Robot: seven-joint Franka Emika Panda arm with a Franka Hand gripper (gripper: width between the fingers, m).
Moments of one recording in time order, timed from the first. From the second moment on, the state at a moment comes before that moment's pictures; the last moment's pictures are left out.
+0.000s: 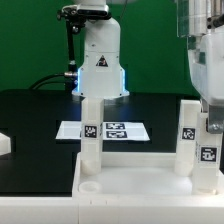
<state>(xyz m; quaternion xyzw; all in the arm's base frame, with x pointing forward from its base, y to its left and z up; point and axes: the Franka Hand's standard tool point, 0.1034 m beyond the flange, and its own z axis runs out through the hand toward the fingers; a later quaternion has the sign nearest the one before) 0.636 0.113 0.119 -0.63 0.77 -0.01 0.08</state>
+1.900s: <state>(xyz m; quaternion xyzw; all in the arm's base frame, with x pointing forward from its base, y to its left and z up) 0.639 0.107 0.120 -0.74 0.66 -0.03 0.06</state>
